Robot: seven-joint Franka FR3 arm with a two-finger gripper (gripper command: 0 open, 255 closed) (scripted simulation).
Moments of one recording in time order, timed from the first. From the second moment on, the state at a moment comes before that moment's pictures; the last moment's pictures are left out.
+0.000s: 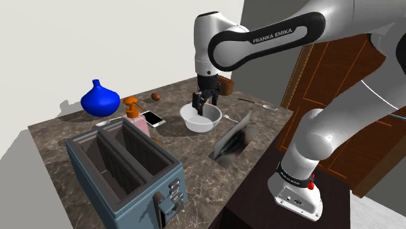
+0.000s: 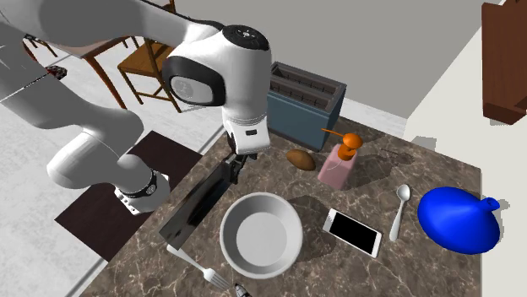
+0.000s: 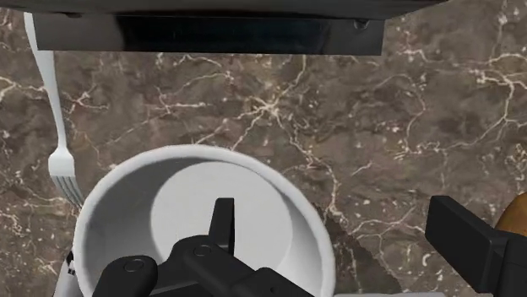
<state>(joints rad) 0.04 -0.45 0.32 -2.38 0.02 1.89 0.35</state>
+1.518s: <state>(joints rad) 0.16 0.31 0.52 -1.90 -0.31 2.05 0.91</state>
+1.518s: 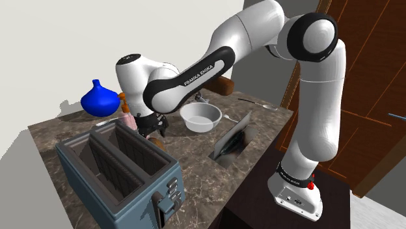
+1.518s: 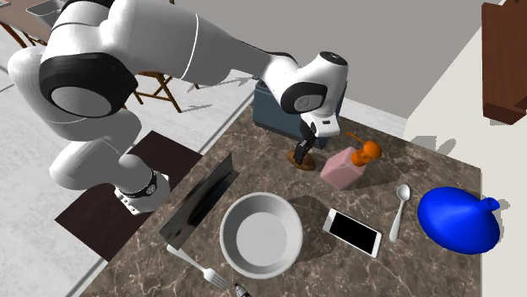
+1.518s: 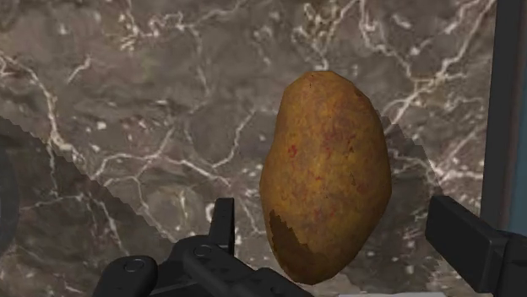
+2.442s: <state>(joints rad) 0.17 0.33 0.51 -1.92 -0.33 2.10 0.93</state>
